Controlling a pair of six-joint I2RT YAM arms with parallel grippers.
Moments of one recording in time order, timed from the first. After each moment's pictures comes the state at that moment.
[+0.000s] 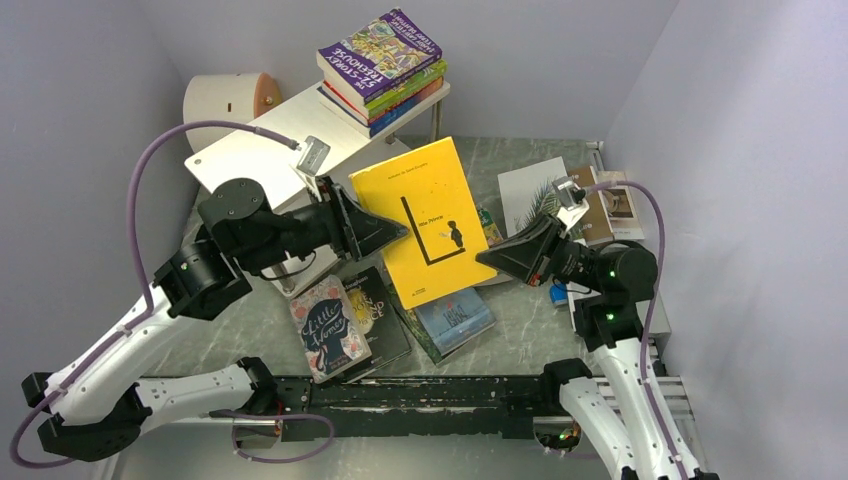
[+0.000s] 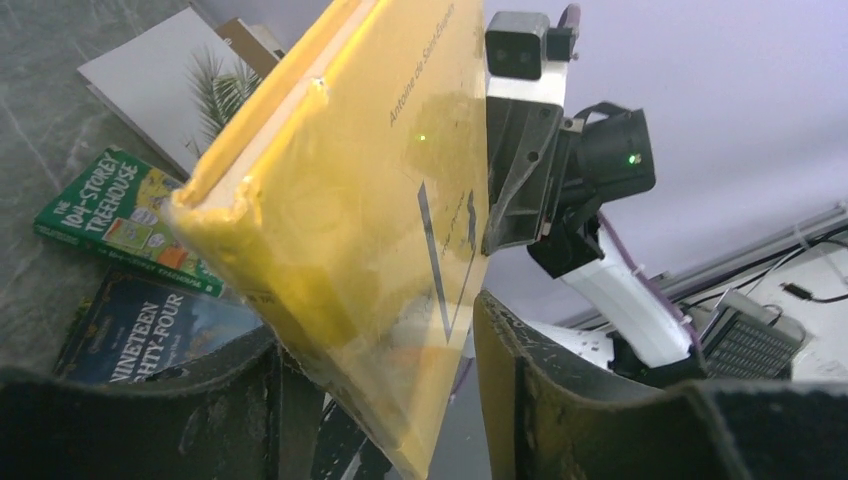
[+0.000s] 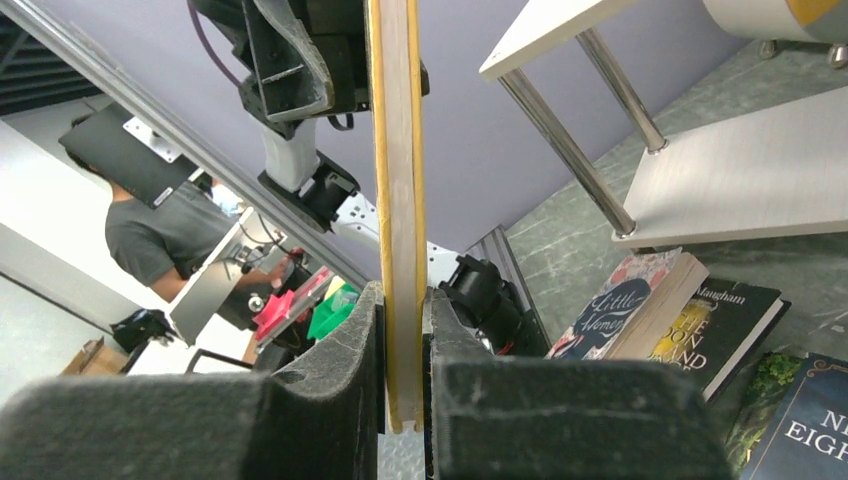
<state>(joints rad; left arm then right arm) -0.90 0.96 1.32 -0.37 0.19 -0.67 0.19 0.63 0.69 0.40 -1.04 1.14</state>
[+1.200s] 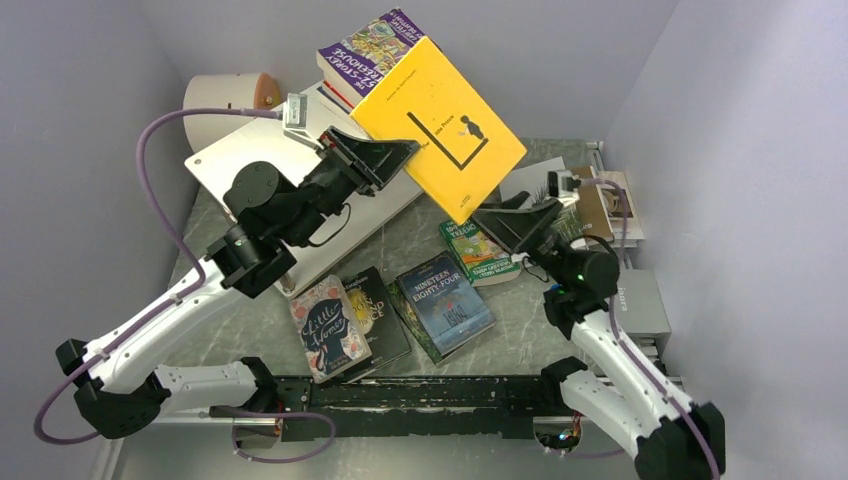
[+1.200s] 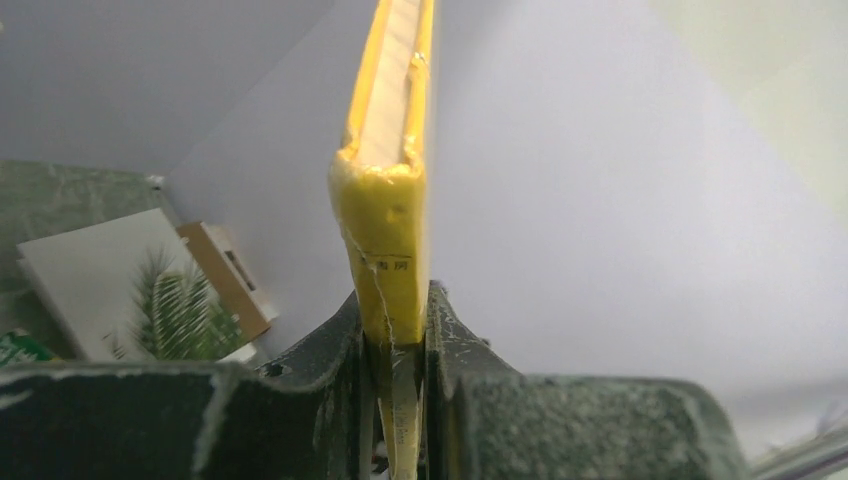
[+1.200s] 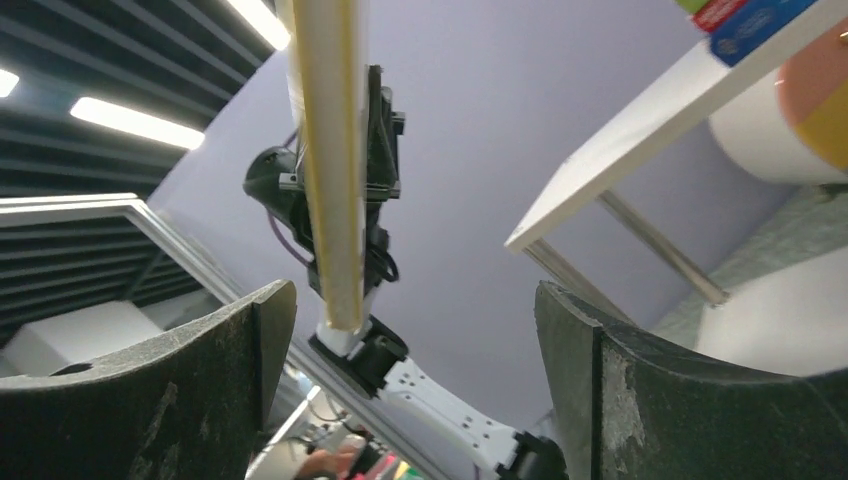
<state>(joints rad) -0.89 1.12 1.34 0.09 -0.09 -0.88 0.34 0.80 0.53 0.92 -0.57 1.39</state>
